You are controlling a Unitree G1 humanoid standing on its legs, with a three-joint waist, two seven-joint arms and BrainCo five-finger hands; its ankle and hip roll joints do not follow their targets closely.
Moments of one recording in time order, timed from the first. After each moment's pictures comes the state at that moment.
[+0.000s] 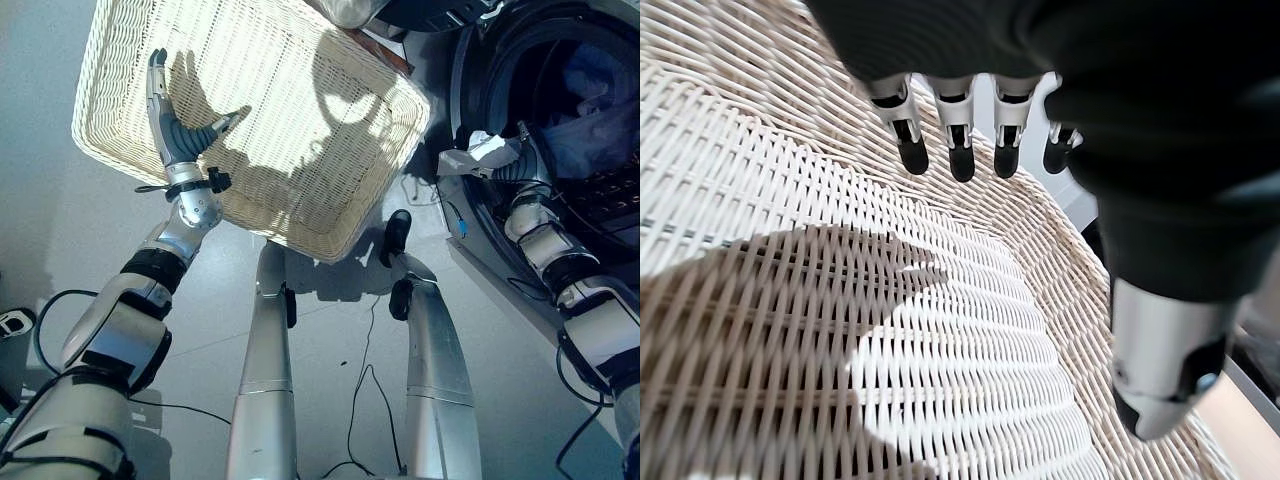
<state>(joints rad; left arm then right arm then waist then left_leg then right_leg) -1.03 0.64 -0.52 0.88 -0.09 -0.51 0.90 -1.01 -0.70 0.54 1.10 -0.08 -0.18 -0.57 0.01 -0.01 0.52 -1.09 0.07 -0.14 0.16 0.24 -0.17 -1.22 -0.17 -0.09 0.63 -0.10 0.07</state>
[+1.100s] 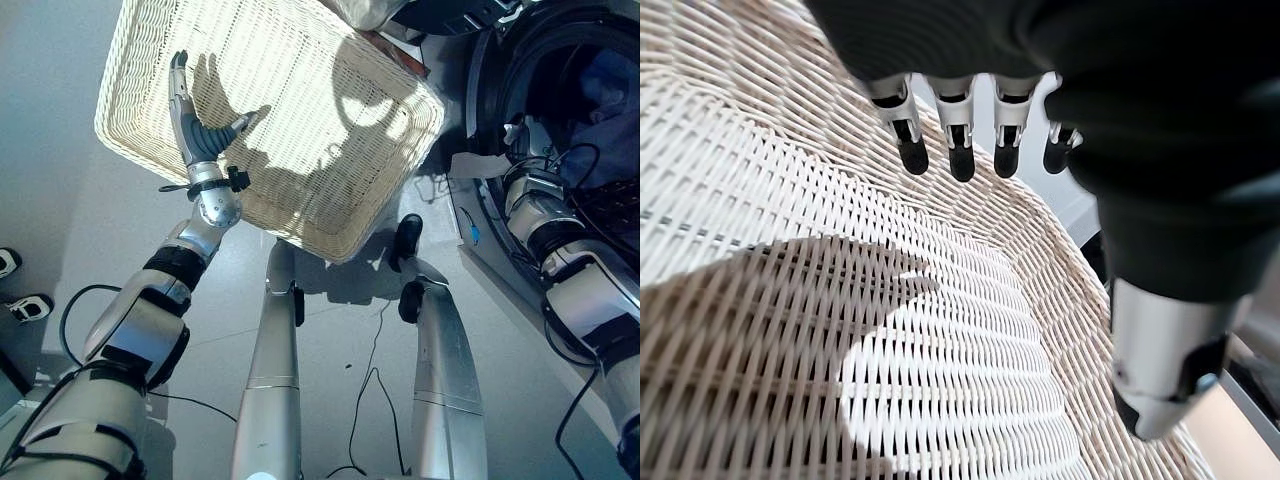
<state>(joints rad) -1.05 0.56 -0.52 0.89 -0.09 -0.50 0.91 -1.22 -0.64 0.68 1.21 -0.34 0.24 -0.57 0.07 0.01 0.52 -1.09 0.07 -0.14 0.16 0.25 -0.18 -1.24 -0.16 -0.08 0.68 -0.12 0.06</state>
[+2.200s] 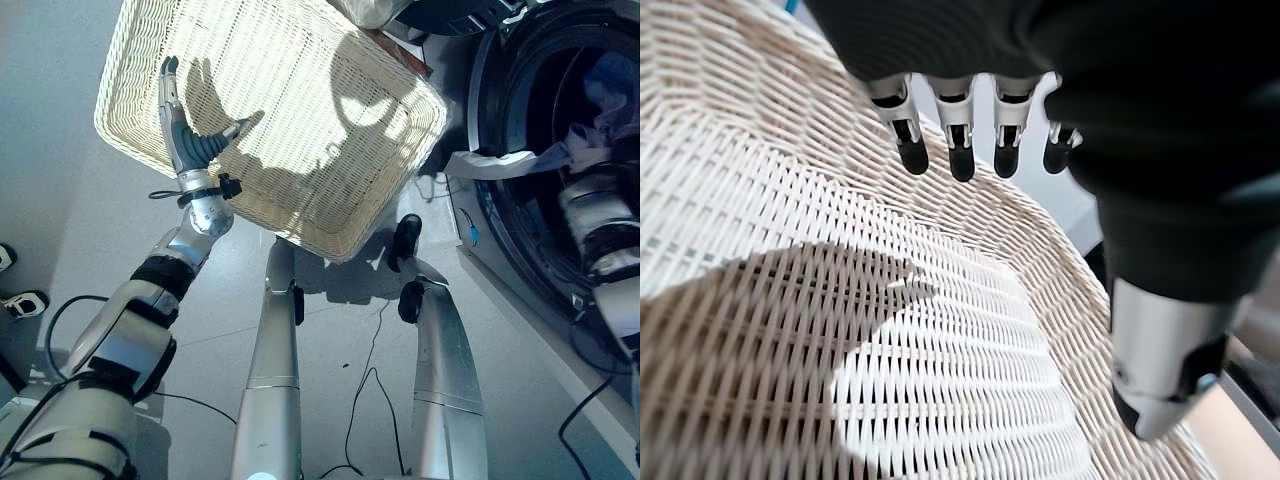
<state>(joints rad) -0.95 0.63 -0.50 0.76 -0.05 -0.49 0.93 -1.18 -0.84 0.32 1.20 0.39 0.11 -1.04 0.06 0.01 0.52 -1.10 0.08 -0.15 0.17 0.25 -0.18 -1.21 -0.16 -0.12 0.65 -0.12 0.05</state>
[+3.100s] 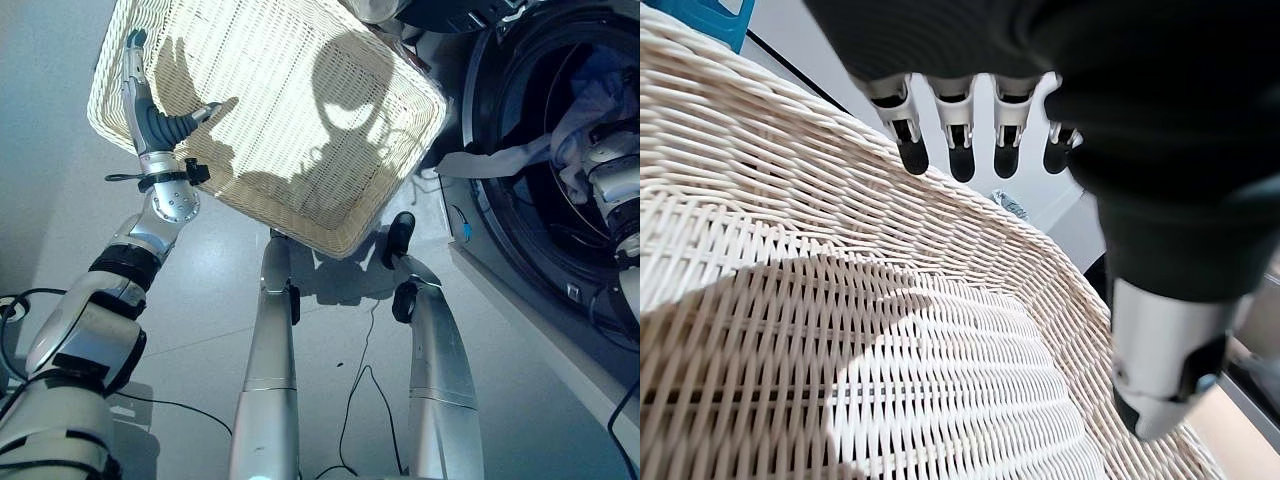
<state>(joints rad) -1.03 0.75 -0.53 0.83 -0.10 -0.49 0.86 -1.27 -0.88 0.53 1.14 0.15 0.02 -0.89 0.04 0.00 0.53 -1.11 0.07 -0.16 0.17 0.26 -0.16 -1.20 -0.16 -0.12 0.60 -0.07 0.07</state>
